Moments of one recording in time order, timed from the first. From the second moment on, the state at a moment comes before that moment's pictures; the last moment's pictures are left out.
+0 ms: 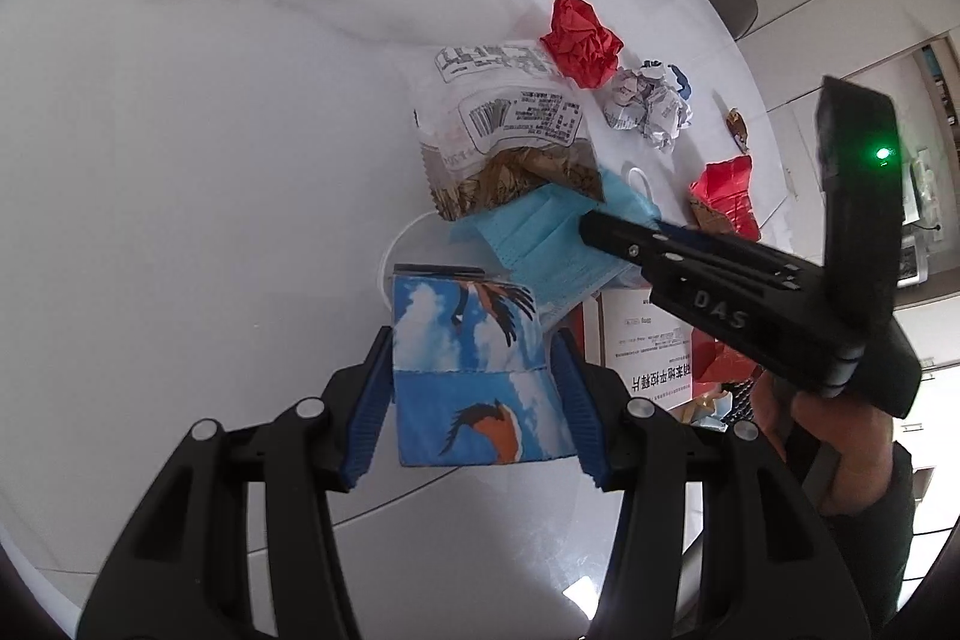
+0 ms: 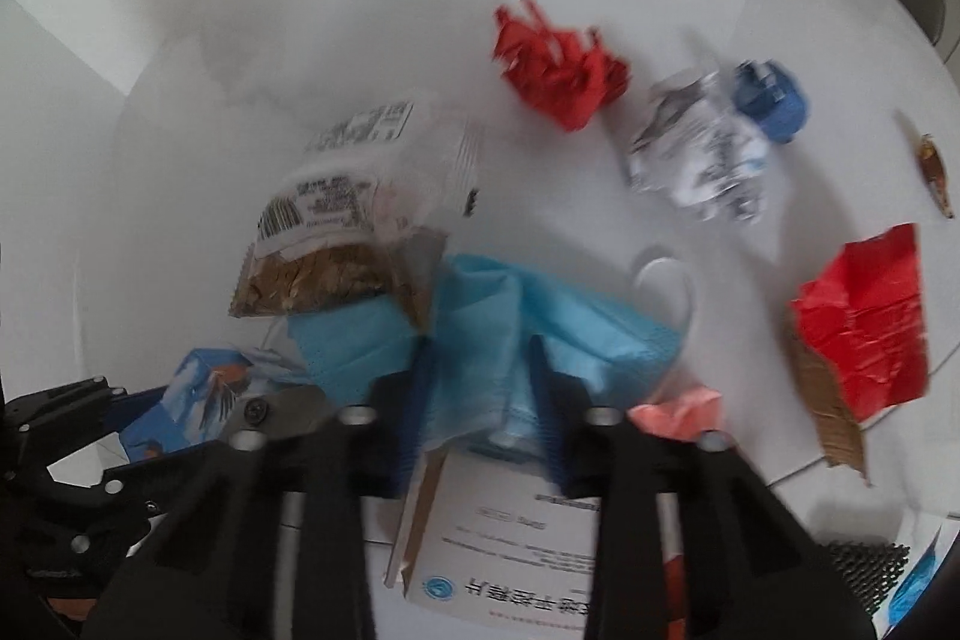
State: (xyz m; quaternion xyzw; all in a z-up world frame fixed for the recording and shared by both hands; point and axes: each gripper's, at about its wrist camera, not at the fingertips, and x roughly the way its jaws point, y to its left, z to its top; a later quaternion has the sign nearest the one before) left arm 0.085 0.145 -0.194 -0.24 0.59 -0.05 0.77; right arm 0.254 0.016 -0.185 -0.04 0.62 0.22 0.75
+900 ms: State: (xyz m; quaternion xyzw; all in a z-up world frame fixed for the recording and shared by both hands) left arm 0.053 0.108 -0.100 -0.19 0.51 -0.20 0.81; right arm 0.180 -0.062 -0.066 0.02 0.51 0.11 0.85
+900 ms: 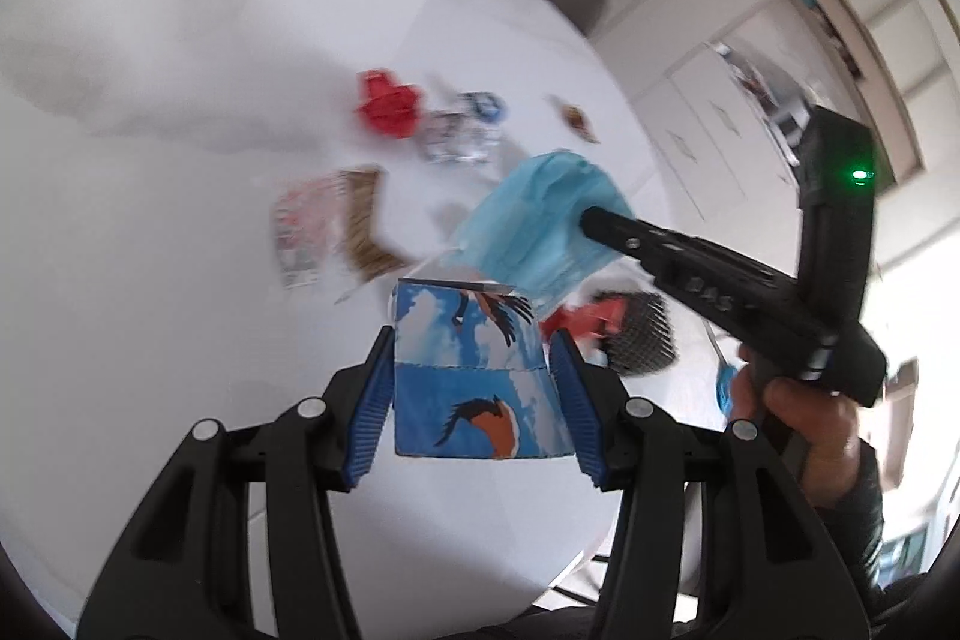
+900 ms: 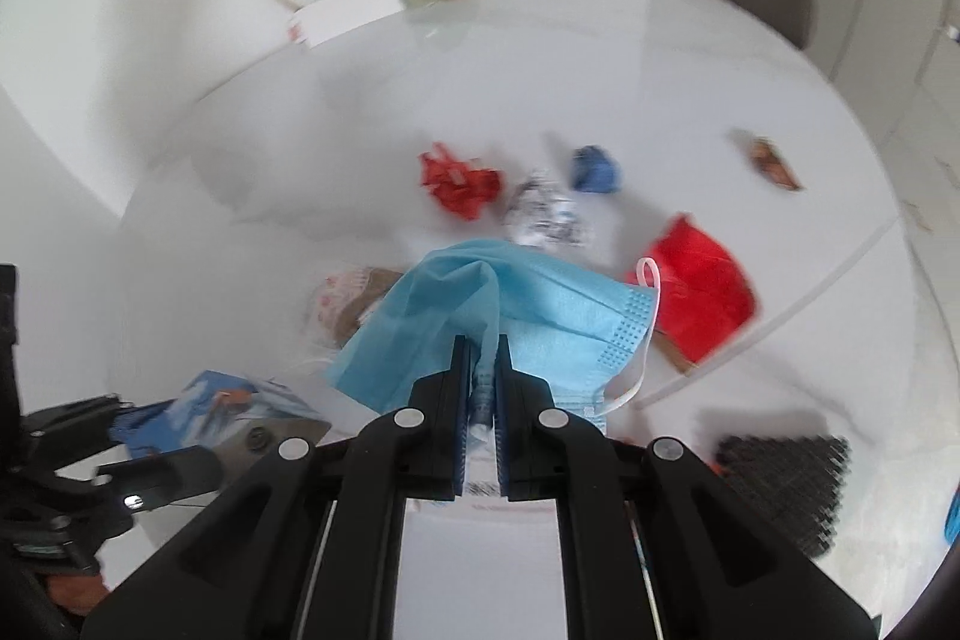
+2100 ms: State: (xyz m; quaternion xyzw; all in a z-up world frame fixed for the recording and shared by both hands) left arm -0.088 -0.191 -0.089 0.09 0.54 -0.44 0.71; right arm -0.135 -0.326 -0.228 0.23 0.59 -0.17 0.75
